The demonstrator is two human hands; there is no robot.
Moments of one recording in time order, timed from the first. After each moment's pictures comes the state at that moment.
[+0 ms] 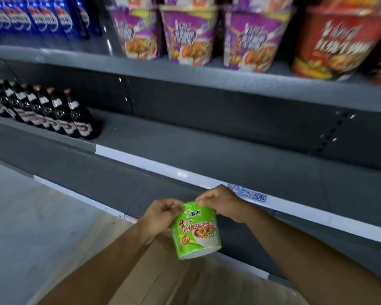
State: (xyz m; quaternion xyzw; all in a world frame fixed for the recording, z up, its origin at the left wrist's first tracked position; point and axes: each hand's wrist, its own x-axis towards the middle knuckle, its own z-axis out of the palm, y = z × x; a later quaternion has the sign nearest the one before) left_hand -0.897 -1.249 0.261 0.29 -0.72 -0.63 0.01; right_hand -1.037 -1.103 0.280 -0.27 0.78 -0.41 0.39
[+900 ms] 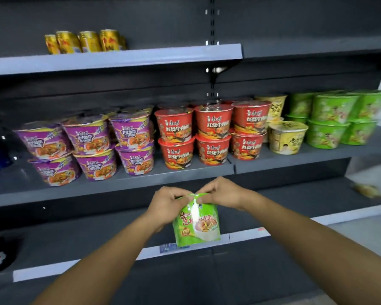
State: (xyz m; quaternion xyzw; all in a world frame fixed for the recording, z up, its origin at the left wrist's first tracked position) left_hand -0.963 -1.080 0.544 -0.03 -0.84 -0.54 0.03; right_hand -1.008 -0.894 0.564 -0.22 0.84 -0.46 0.17
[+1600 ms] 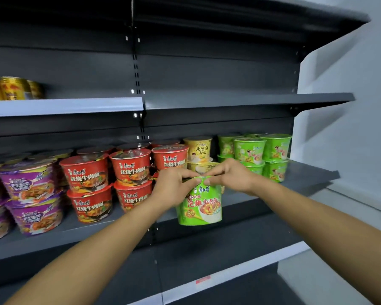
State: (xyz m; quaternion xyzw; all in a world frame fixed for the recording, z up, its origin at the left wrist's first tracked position) left_hand -1.048 -0.828 0.665 -0.24 -0.87 -0.37 0.21; right_hand -1.057 -0.636 0.684 -0.22 0.86 -0.45 -0.05
